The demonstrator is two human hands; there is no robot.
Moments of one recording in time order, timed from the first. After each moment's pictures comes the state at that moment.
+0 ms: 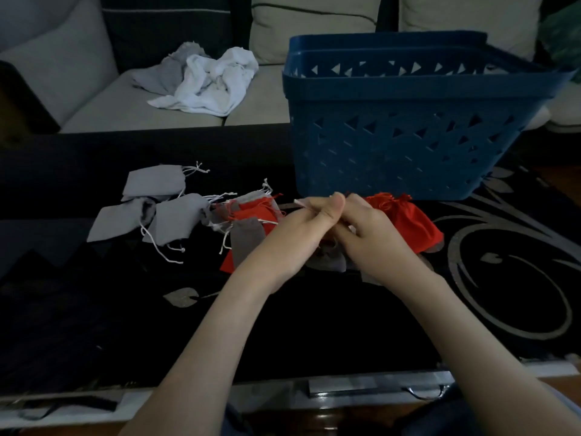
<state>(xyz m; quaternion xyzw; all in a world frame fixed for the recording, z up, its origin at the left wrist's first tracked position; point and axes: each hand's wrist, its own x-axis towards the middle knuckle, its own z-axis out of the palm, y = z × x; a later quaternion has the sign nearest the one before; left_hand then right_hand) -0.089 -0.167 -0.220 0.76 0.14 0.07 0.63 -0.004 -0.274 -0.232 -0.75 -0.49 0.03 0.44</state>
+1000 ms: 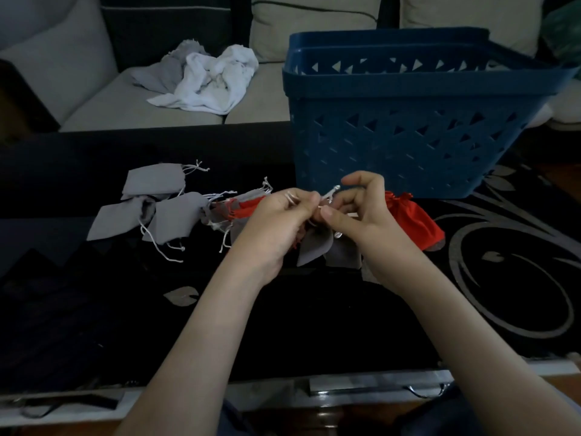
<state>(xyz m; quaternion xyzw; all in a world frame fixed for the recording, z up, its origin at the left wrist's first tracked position) -0.086 -0.158 -0.219 0.64 0.20 0.18 0.72 -0.011 -0.269 -0.225 -0.64 -0.32 0.22 0.67</state>
